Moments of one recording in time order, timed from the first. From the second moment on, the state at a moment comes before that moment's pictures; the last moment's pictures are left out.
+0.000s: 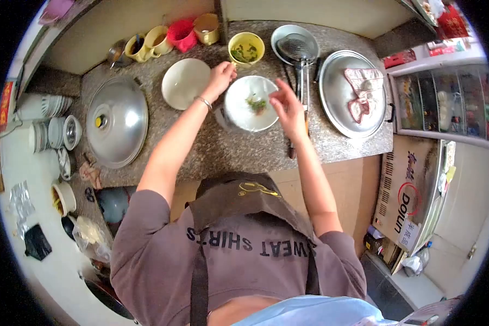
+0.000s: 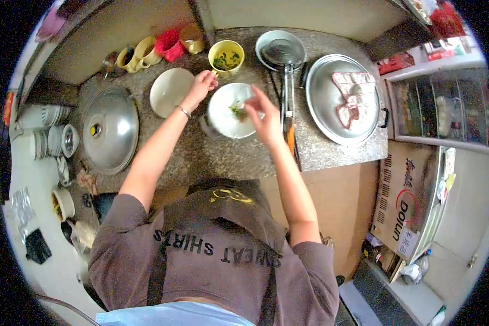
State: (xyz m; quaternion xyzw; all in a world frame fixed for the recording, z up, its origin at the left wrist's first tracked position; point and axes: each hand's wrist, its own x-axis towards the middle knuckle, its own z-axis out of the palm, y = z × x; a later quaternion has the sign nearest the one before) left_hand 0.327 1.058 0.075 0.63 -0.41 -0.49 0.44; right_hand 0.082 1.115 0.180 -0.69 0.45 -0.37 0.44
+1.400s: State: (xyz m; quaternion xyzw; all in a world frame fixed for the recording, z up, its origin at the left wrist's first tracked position) left_hand 0.801 1.388 0.195 0.83 -0.43 -0.05 0.34; right_hand 0.247 1.460 0.156 -0.48 0.55 -0.21 0.65
